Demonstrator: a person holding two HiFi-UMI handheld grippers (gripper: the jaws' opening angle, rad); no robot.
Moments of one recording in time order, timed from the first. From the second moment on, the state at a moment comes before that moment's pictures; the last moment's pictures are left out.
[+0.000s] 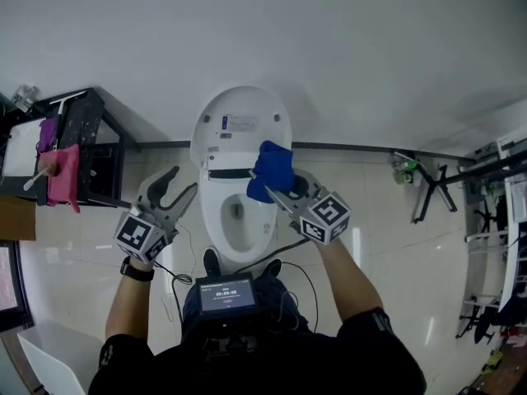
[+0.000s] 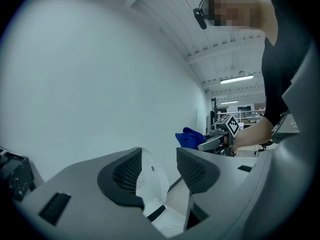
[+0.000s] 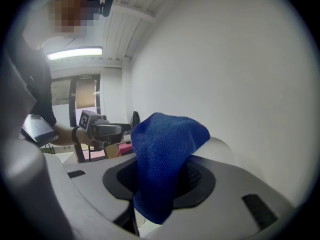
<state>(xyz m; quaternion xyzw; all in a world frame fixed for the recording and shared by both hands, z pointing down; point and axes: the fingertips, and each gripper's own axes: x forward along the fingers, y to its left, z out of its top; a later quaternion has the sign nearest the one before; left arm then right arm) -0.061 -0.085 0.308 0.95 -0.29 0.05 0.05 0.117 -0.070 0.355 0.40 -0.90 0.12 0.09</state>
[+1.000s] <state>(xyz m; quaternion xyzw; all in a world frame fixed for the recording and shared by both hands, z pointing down) -0.008 -0.050 0.286 0.95 -0.30 0.05 0.05 0.189 -0.009 0.297 0.44 -0.89 0.08 0.06</state>
